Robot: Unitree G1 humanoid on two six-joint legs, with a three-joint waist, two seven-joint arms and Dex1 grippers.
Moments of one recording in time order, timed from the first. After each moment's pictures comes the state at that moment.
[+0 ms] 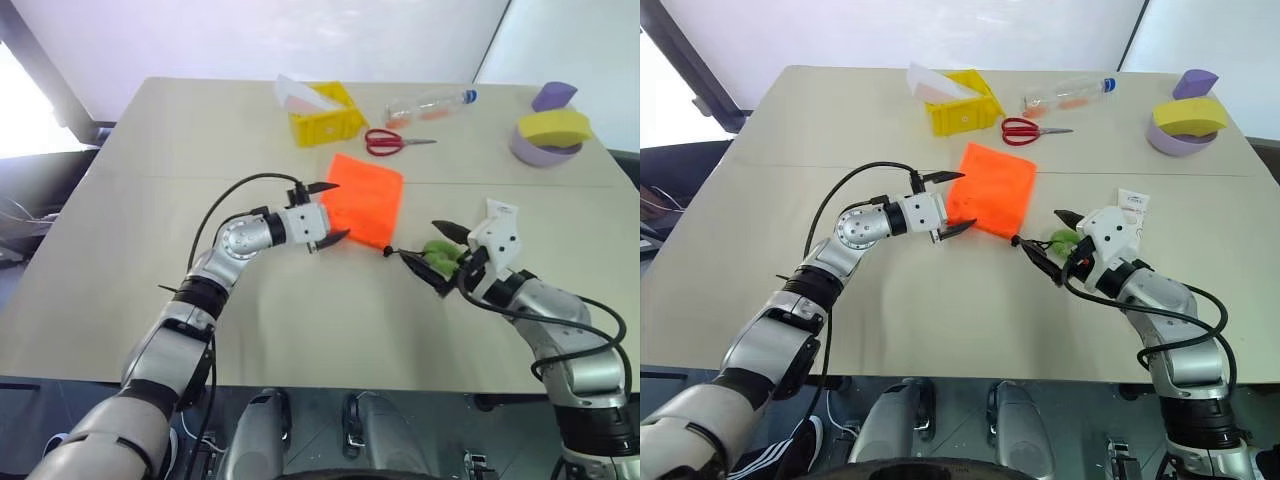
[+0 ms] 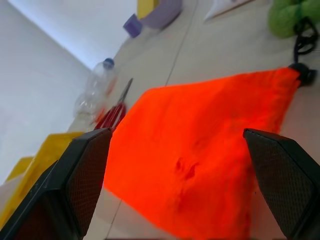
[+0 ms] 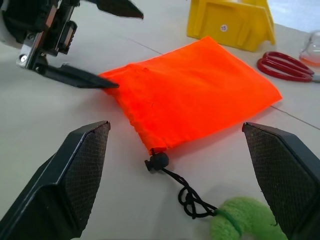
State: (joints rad) left arm -0.86 0.28 -0.29 0.84 0.24 -0.68 -0.65; right arm -0.10 -0.57 -0.15 -0.29 0.40 0.34 0.63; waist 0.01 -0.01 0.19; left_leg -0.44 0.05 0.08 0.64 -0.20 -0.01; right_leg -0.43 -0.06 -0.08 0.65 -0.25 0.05
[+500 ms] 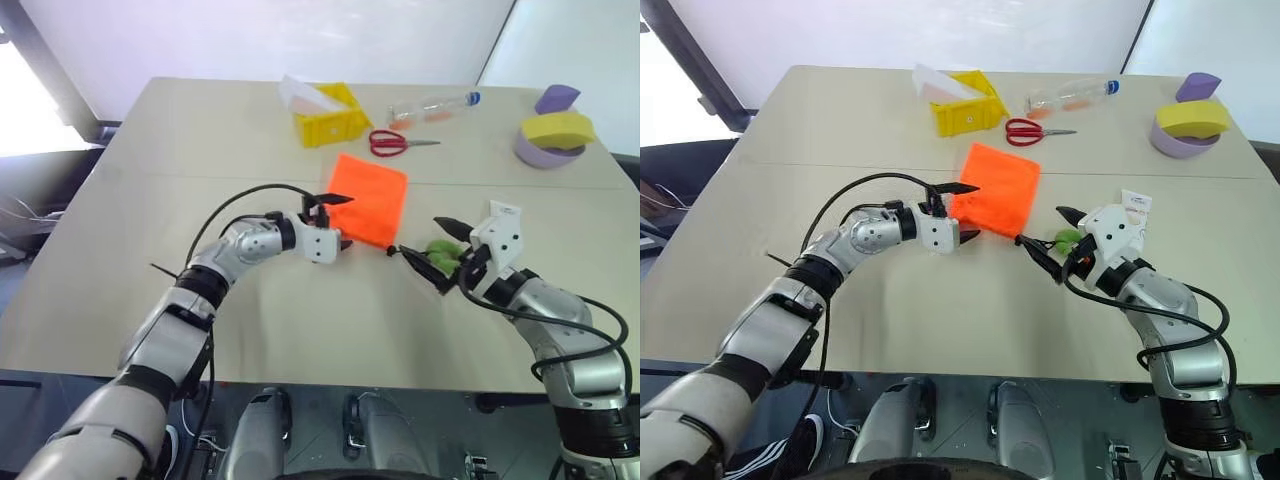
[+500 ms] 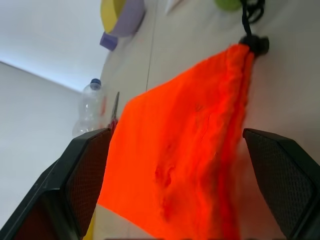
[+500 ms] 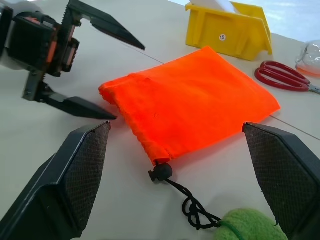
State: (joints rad) left arm -0.96 0.31 -0.44 0.94 0.59 -0.81 -0.28; right arm -0.10 -0.56 -0.14 -0.31 0.40 0.34 0.61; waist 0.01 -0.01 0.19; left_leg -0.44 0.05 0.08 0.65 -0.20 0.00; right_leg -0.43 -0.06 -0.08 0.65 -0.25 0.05
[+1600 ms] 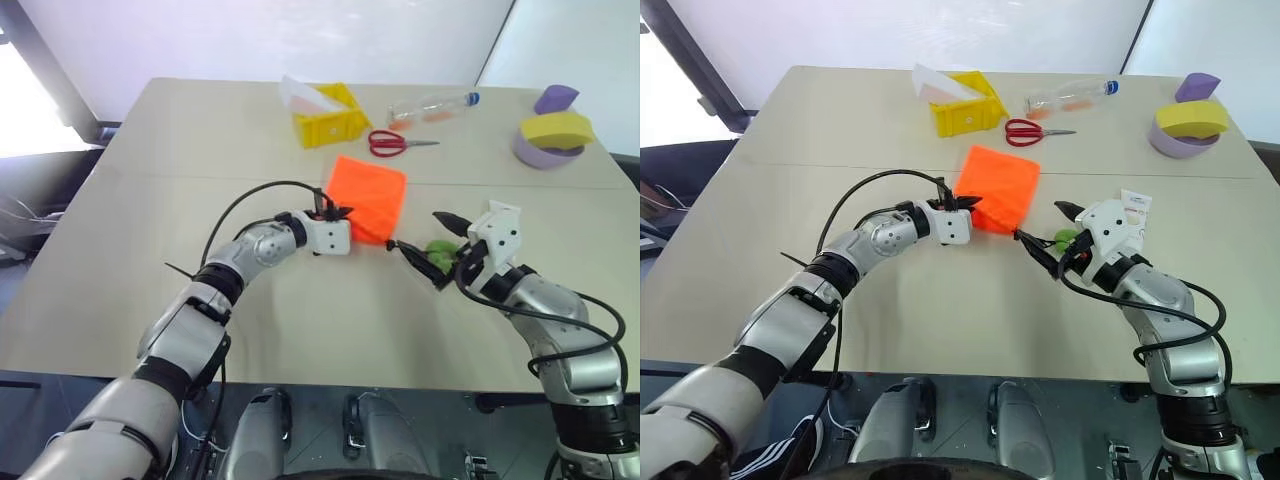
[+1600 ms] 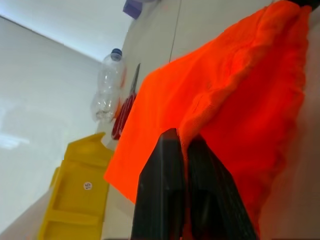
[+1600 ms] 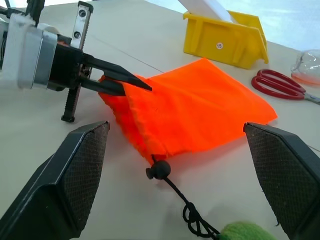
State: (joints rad) left arm -0.99 0.23 -0.45 1.08 0.56 -0.71 -0.20; right arm -0.13 -0.56 -0.13 -0.31 0.39 0.34 0.59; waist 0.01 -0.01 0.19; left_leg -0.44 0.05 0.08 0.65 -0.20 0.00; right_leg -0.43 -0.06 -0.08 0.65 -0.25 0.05
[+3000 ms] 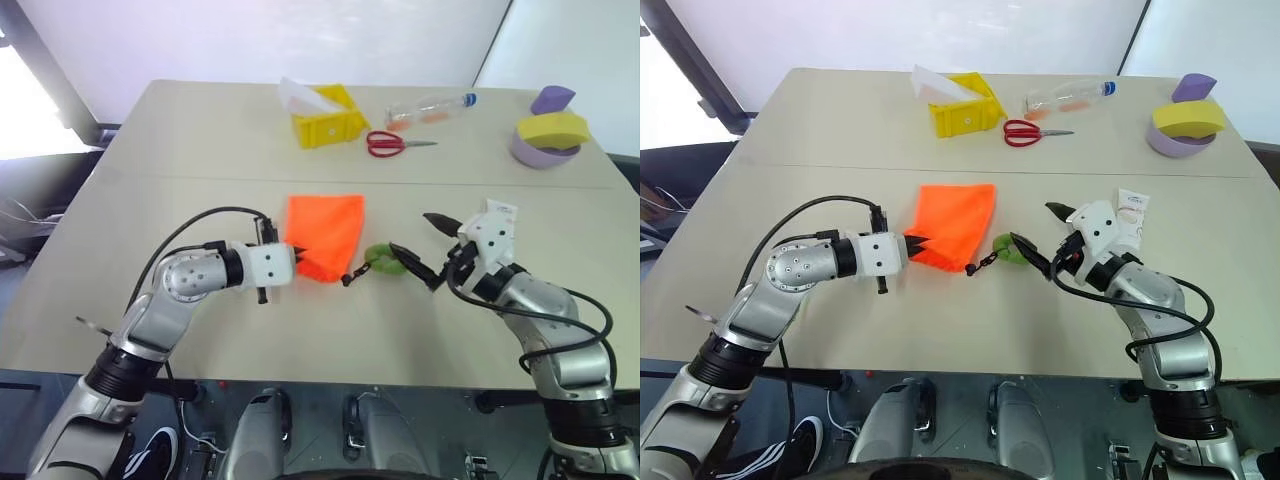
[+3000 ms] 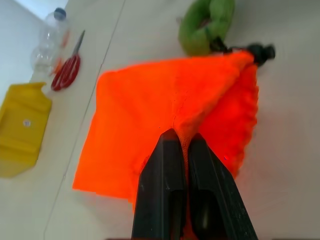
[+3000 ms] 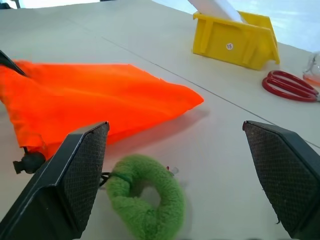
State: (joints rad) left arm -0.39 0.62 -0.27 -0.11 0.19 -0.06 -0.82; right arm -0.15 -0.54 -0.10 -0.28 0.36 0.32 0.63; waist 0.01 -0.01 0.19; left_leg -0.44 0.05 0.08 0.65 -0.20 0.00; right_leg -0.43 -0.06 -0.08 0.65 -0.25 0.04
